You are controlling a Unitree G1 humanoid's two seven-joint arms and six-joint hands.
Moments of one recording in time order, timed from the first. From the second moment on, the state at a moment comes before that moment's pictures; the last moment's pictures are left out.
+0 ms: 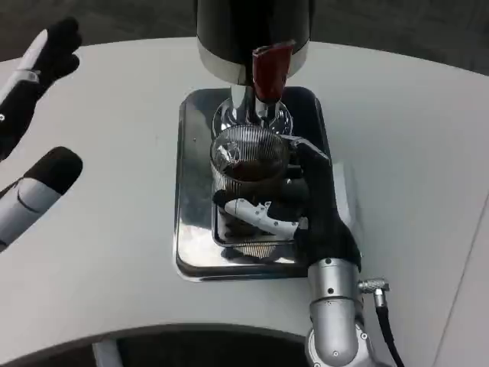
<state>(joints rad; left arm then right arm) 0.03 0.58 0.47 -0.39 -0.19 -0.37 -0.41 -0.54 0.10 0.24 0.42 -0.37 -0.10 -0.49</state>
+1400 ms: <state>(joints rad) 0.20 0.63 0.41 -0.38 0.18 -0.44 -0.42 -0.39 0.11 0.27 0.15 -0.42 -0.06 -0.49</state>
